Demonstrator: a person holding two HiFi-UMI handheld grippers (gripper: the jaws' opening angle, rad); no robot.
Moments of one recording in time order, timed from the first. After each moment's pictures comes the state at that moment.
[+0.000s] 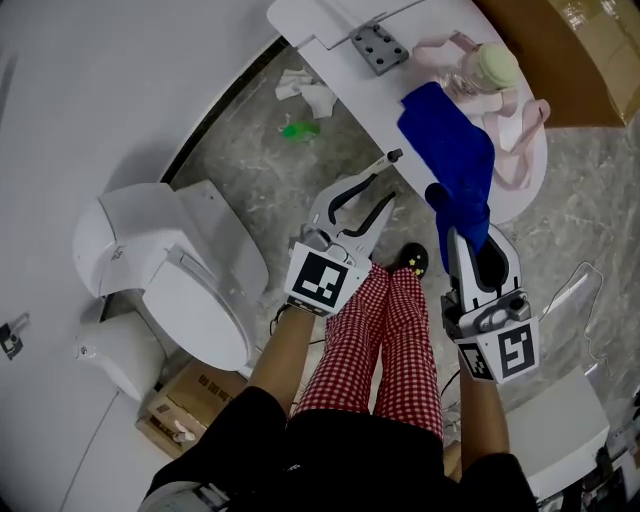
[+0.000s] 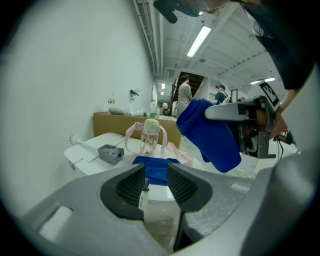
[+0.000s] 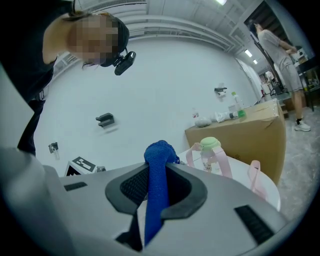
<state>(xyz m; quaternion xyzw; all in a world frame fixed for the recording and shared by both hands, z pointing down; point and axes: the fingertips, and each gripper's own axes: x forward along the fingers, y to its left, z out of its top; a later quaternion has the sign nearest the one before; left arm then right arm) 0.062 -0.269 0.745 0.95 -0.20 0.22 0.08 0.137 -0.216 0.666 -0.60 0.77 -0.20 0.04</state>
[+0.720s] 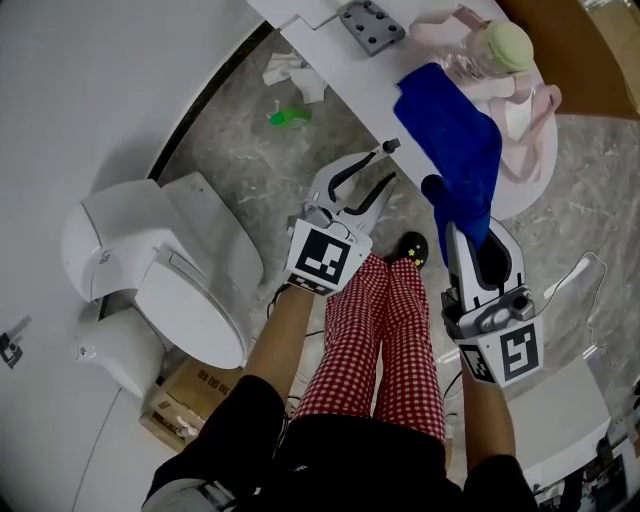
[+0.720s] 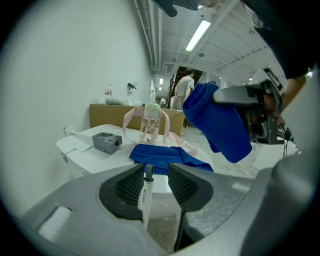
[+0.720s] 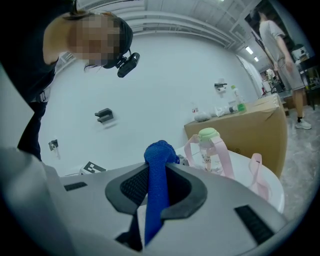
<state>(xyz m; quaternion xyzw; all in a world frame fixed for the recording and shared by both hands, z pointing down) 0.073 -0.284 0.805 0.95 -0.19 0.24 0.07 0.137 -0.224 0.699 -0.60 0.78 -0.21 0.03</state>
